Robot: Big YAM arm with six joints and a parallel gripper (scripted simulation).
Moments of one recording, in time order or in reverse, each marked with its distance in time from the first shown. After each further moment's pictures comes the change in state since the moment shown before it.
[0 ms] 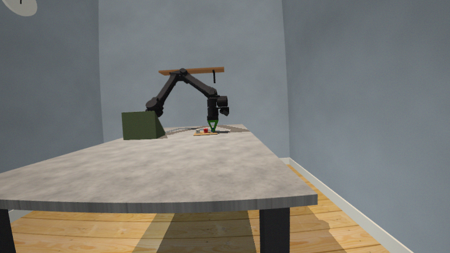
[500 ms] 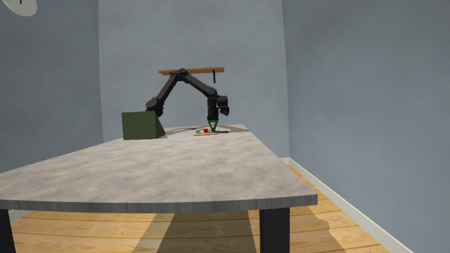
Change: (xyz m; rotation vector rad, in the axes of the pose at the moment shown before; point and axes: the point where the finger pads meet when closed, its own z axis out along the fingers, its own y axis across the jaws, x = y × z) arm -0.001 0.000 0.000 0.000 -0.001 0.000
